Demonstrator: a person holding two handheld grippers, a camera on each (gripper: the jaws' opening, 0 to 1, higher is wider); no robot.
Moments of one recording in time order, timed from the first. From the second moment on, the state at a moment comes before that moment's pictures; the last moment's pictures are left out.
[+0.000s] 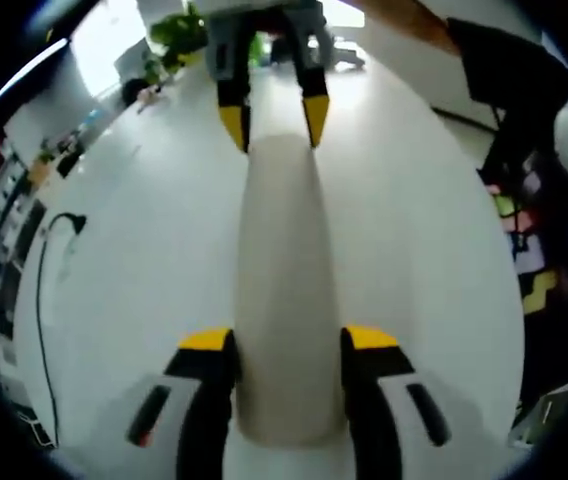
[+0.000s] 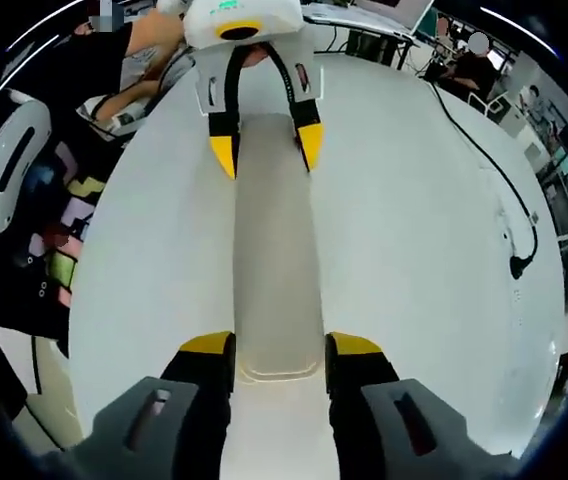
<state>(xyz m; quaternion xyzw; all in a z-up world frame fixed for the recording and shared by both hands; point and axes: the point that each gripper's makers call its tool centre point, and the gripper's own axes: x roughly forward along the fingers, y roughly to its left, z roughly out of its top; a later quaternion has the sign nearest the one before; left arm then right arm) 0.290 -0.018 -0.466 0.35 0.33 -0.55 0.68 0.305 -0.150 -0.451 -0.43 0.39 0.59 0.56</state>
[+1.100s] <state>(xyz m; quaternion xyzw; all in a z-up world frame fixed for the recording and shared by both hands) 0.291 -0.018 -0.466 0.34 0.34 -0.55 0.68 0.310 -0.154 -0.440 -0.42 0.43 0.57 0.56</state>
